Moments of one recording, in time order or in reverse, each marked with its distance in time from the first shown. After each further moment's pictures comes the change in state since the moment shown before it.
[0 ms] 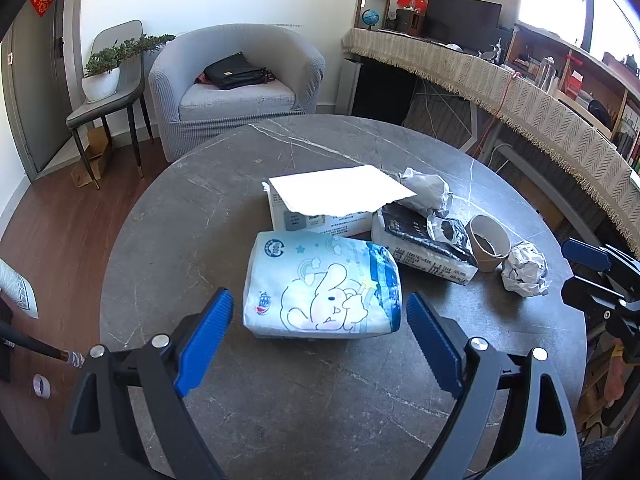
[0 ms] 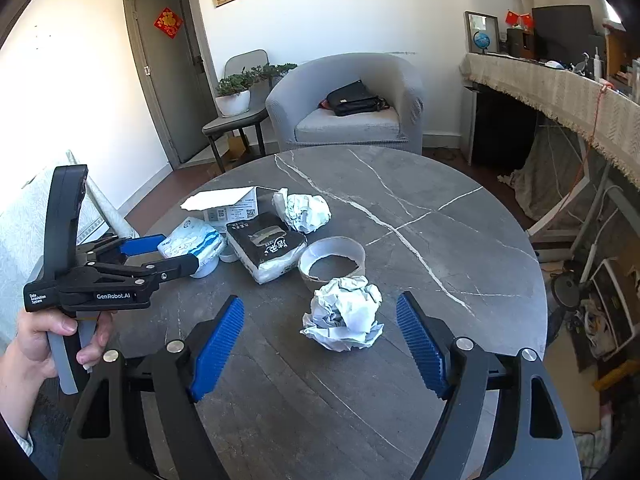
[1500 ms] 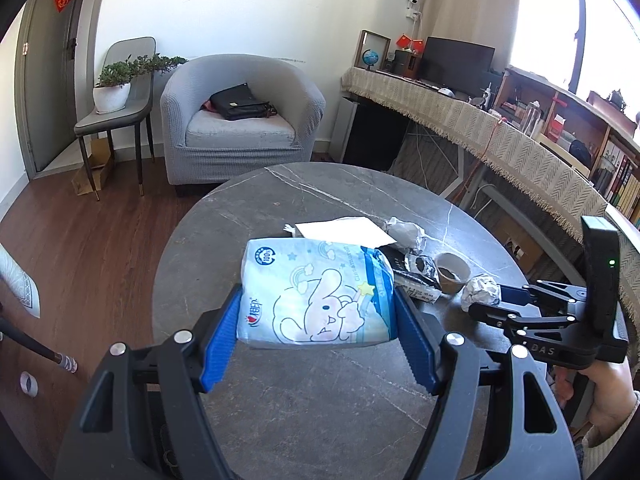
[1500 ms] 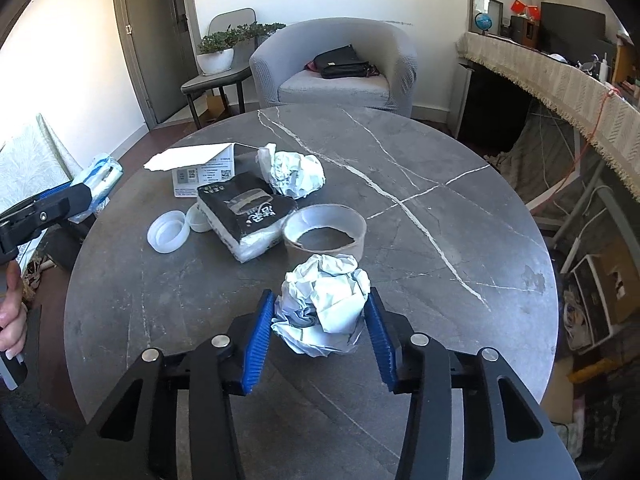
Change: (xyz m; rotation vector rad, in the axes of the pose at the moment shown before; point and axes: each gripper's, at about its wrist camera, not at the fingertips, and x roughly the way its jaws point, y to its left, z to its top) left arm -0.065 0.020 -0.001 -0.060 -0.128 -0.049; right arm 0.031 0.024 0.006 -0.060 0.135 -0.098
